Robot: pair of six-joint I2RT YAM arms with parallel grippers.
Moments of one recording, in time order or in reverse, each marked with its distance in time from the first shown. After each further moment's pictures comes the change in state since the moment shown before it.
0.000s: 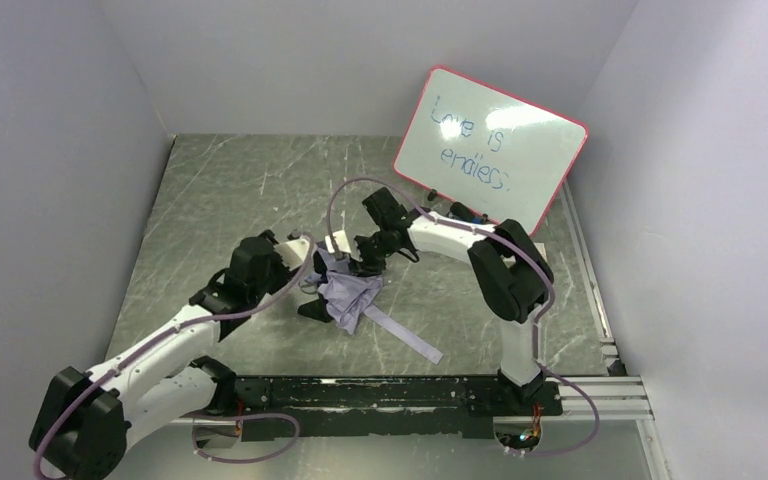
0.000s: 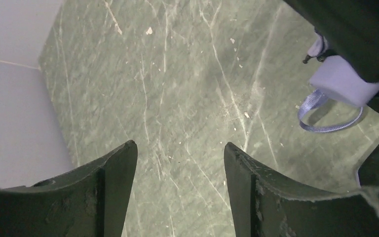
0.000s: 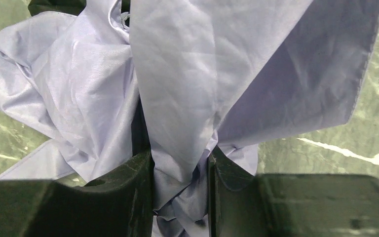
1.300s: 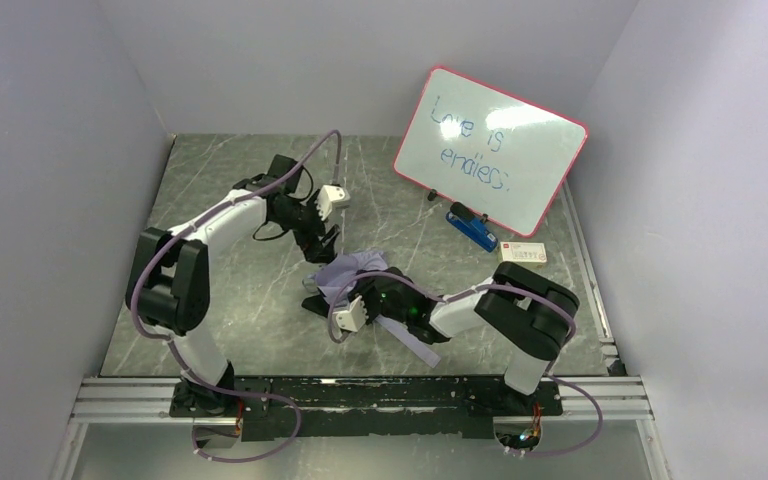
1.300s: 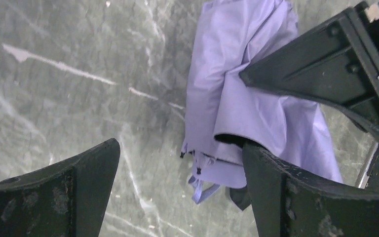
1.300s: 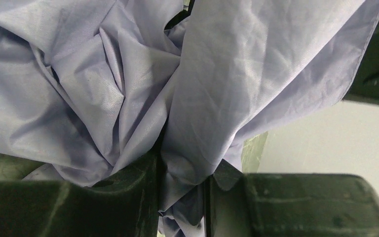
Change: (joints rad) left arm 0.206 0.800 0.806 -0.592 0.987 0.066; right arm 0.303 -0.261 -0.777 1.131 0.711 -0.215
